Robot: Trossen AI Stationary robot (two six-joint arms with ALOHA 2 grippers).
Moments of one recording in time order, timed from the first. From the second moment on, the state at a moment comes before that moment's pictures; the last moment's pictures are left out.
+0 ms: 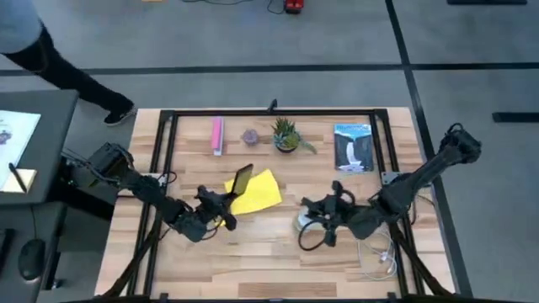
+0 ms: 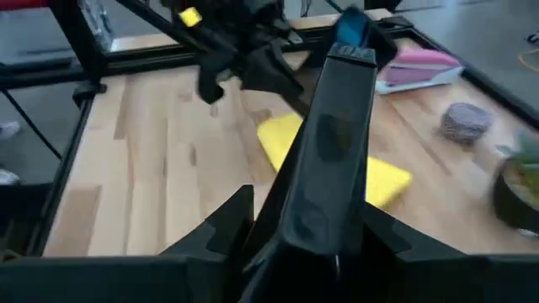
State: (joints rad) left arm -0.62 1.56 0.40 0.78 -1.31 -0.53; right arm 0.60 1.35 0.93 -0.17 0.72 0.47
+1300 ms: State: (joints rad) left arm -0.58 1.56 0.37 0.99 -1.17 -0.26; right arm 0.57 1.54 1.18 -0.38 0.53 0.33
